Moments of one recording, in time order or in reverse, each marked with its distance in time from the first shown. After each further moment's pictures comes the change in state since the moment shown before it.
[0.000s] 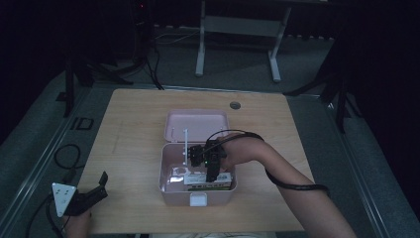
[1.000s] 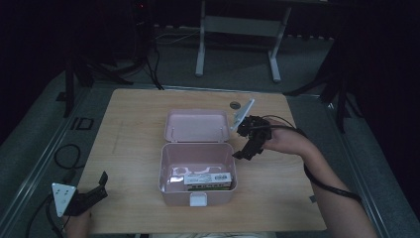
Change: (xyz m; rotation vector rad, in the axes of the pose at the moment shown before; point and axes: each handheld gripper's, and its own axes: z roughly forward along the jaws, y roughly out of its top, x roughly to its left) left arm 0.000 0.000 0.000 0.002 0.002 0.001; right arm -0.035 -0.125 -0.033 -0.376 -0.169 0.262
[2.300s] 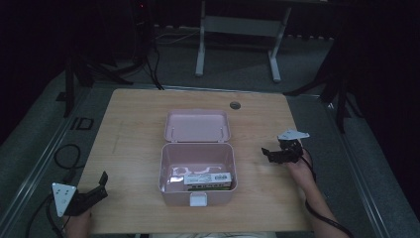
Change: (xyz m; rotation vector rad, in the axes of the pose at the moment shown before) left arm 0.000 0.000 0.000 0.000 0.002 0.002; right arm -0.039 -0.194 0.092 -0.406 -0.450 0.569
